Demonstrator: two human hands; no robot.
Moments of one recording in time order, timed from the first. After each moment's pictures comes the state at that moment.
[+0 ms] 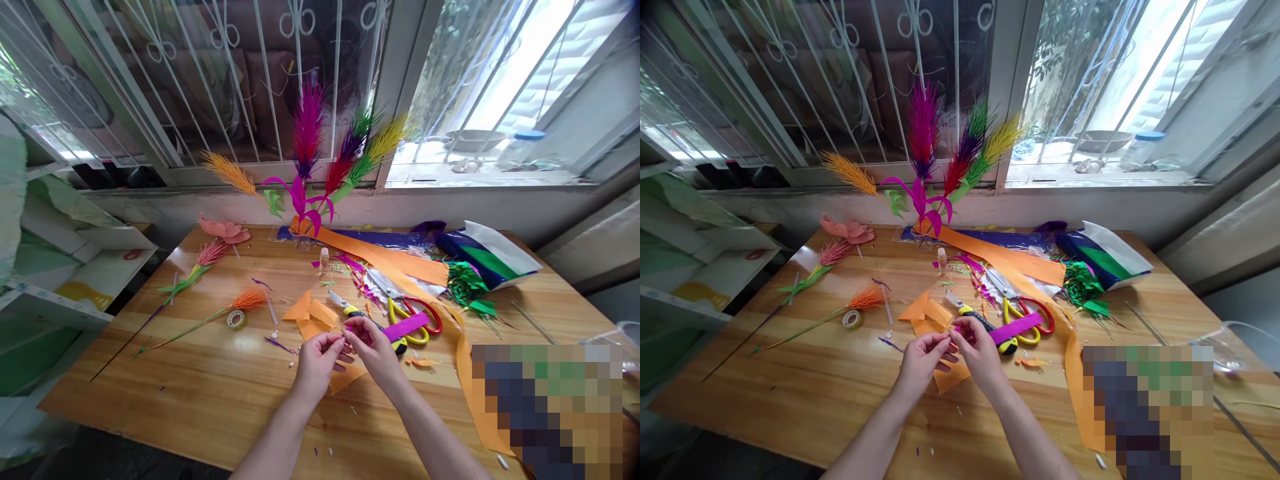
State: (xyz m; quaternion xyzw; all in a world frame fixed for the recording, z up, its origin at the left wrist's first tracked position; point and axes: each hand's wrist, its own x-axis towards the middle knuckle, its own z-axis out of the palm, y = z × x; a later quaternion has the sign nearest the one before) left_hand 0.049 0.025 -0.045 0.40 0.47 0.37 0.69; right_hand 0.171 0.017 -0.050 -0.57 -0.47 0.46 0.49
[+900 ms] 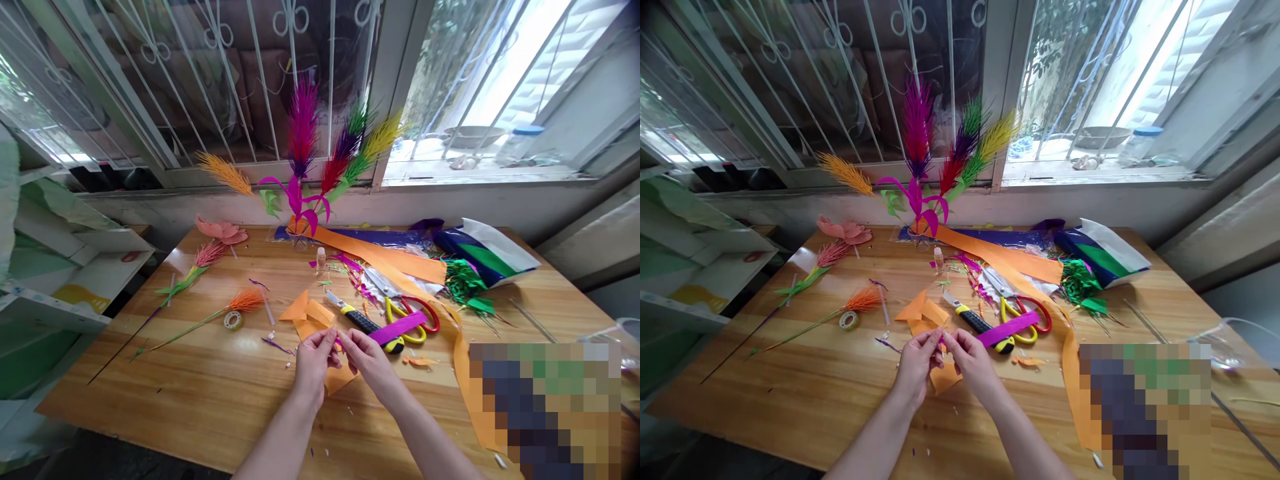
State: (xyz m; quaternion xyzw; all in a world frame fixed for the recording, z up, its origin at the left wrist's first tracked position) left_hand 0.059 0.026 -0.043 0.30 0.49 0.44 0.69; right_hand 0.165 0.007 -0.047 -0.53 -0.42 0.57 0.45
